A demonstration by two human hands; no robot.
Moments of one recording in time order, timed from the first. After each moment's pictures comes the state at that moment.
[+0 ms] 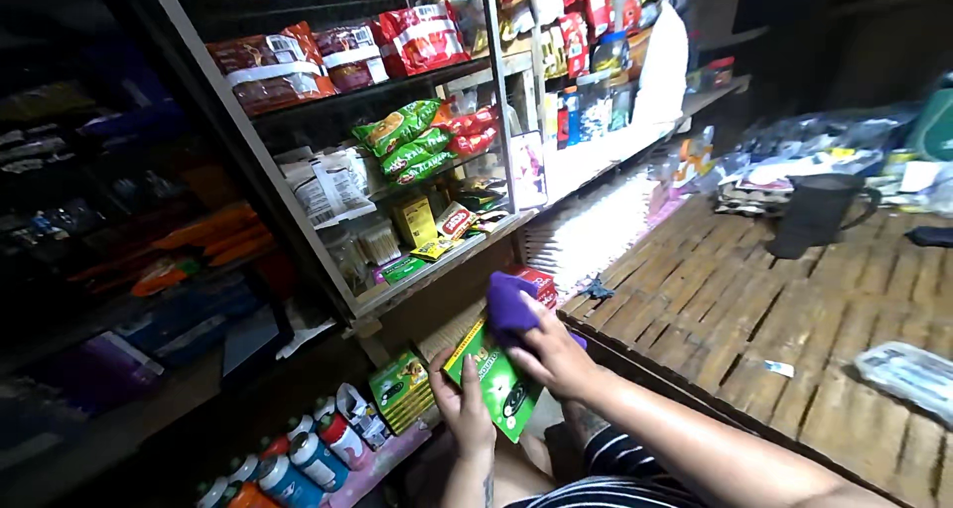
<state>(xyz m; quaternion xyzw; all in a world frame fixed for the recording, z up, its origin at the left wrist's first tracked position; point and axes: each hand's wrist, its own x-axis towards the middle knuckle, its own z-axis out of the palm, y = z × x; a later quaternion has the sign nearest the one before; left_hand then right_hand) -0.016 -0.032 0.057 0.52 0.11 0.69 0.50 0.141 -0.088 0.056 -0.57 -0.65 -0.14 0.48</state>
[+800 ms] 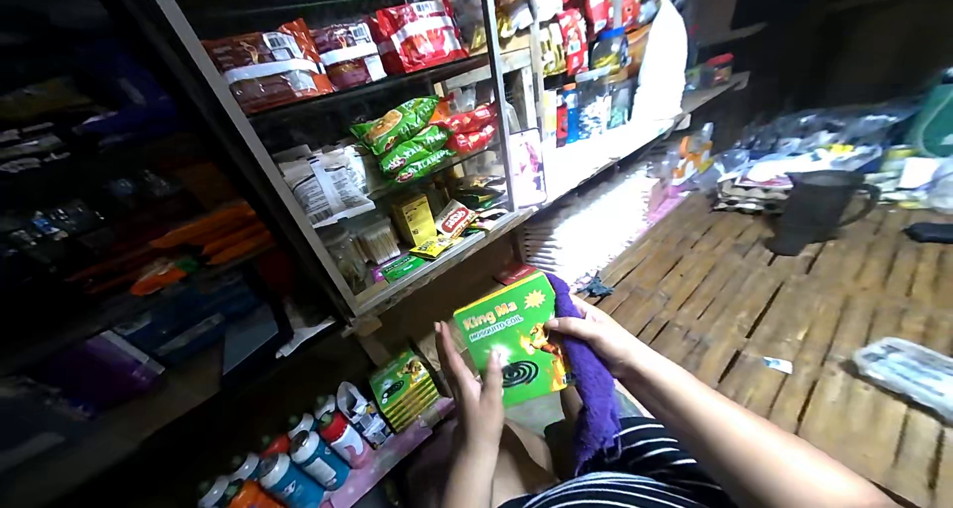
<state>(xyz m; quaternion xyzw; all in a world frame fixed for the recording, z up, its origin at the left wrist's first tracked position) -0.020 -0.025 0.056 0.72 0.20 0.57 0.35 0.168 -0.127 0.093 -0.38 -0.41 0.42 0.71</state>
